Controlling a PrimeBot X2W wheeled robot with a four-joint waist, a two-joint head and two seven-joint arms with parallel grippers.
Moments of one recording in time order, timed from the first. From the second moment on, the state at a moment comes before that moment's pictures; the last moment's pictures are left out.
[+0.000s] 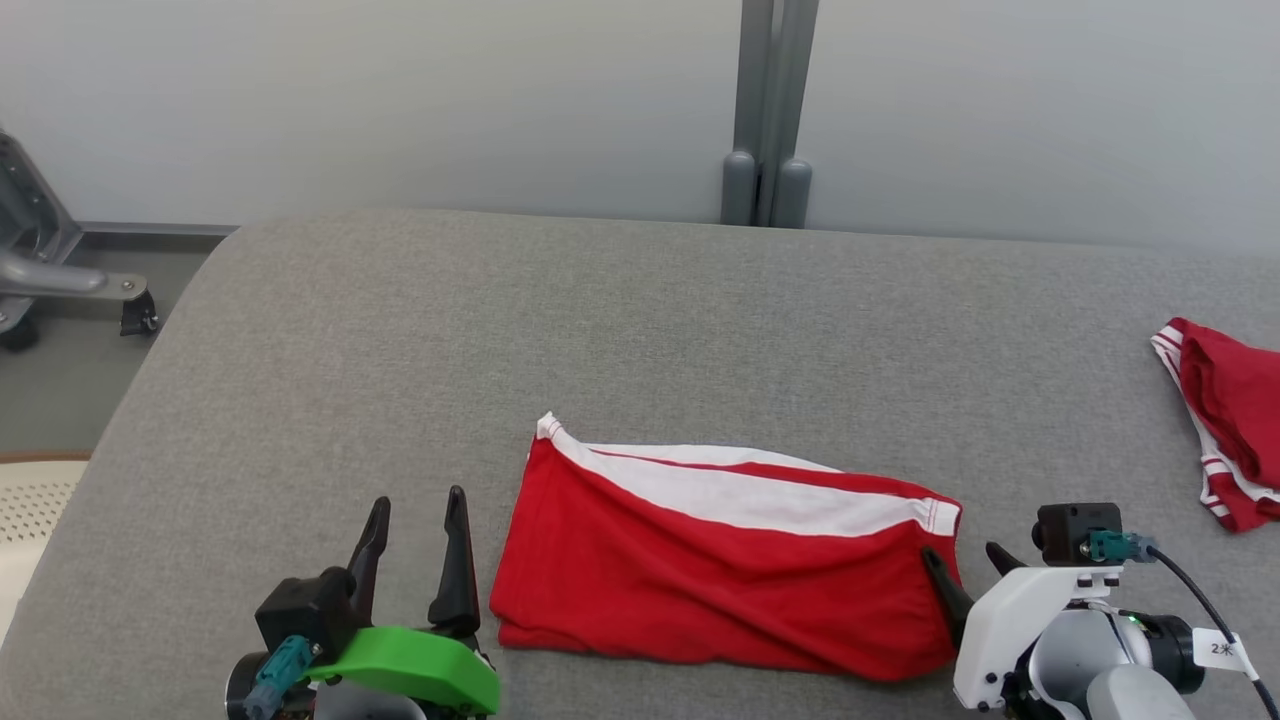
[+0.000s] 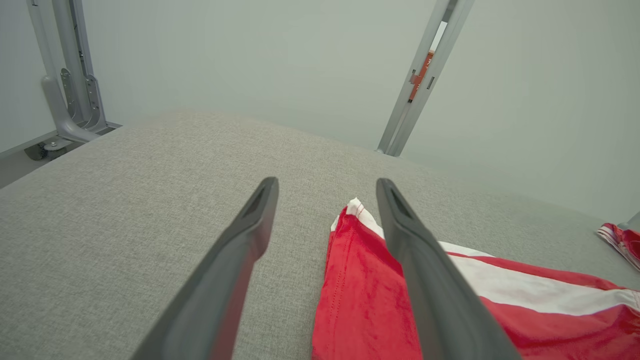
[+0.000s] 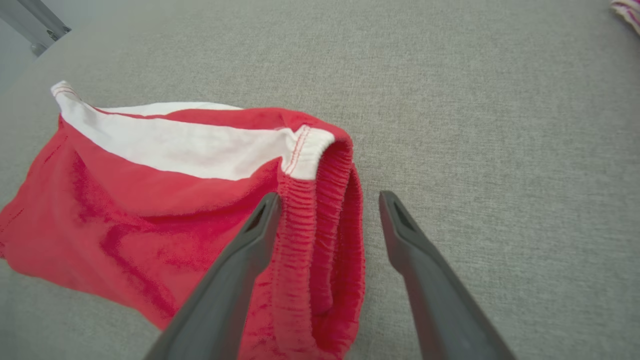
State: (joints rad) left arm -0.06 0.17 -0.40 0.21 -0.57 0.17 -0.26; right arm -0.04 -0.06 0.01 0.26 0.24 0.13 0.29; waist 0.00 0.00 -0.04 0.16
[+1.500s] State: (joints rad) left arm -0.07 0.13 -0.34 0.25 -0.50 0.11 -0.26; right arm -0.22 -0.30 0.05 0.40 0.74 0.13 0.56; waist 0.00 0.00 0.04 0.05
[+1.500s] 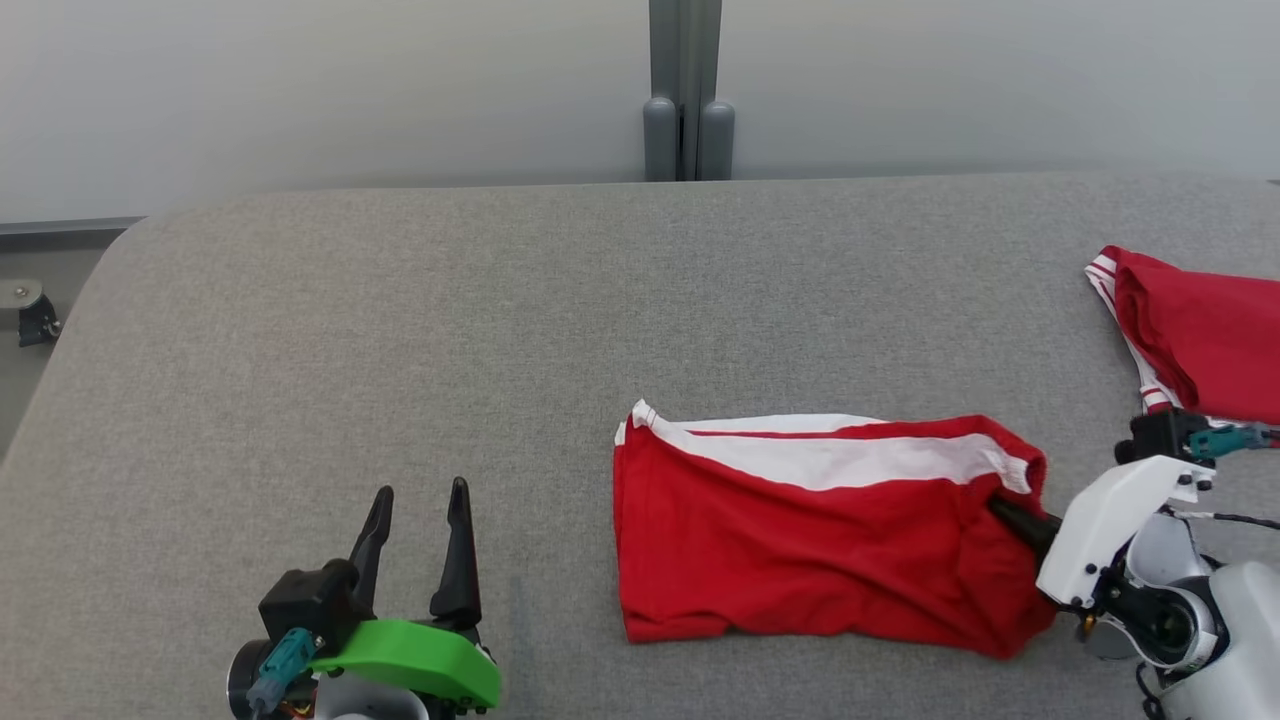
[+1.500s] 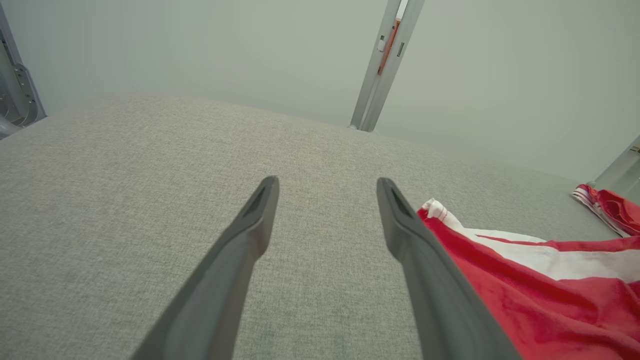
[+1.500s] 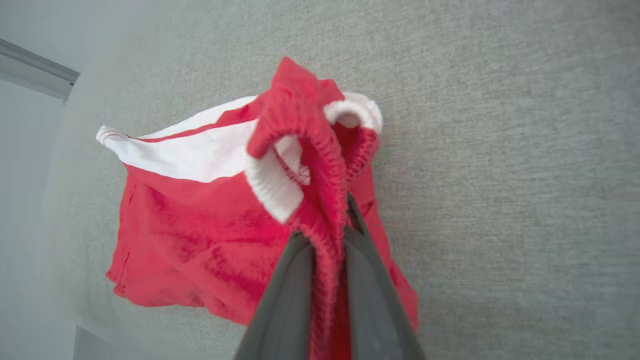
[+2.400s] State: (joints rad) left arm -0.11 0.11 -0.36 0.28 -0.49 0.09 -0.26; right arm -0.31 -0.05 0.13 0.48 0.88 0.13 0.48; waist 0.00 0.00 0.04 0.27
